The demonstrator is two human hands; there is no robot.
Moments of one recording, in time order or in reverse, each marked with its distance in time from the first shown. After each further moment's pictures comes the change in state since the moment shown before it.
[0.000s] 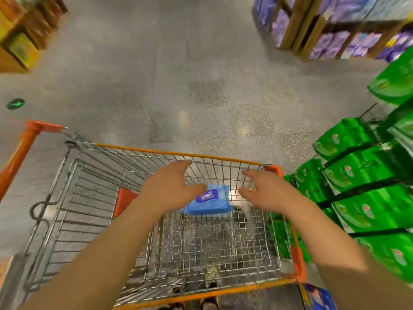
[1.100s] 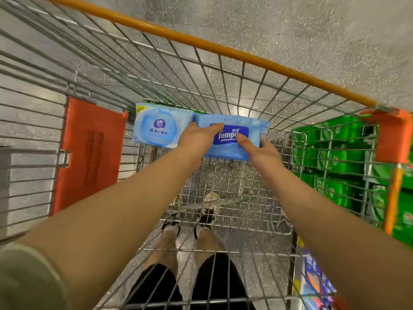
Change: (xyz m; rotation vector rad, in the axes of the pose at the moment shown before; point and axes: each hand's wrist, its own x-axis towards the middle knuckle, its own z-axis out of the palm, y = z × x) left_hand 0.194 -0.095 0.247 -0.993 -0.052 -0.756; right_hand 0.213 0.056 0.248 0.904 -0.075 0.630
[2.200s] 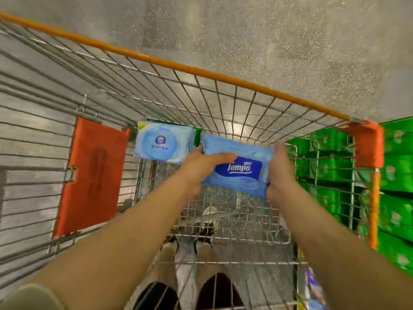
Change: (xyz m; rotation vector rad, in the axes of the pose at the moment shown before) left_hand -0.034 -0.019 -0.013 -0.203 -0.354 0.047; right_hand -0.022 0.001 -0.022 0.589 0.047 0.248
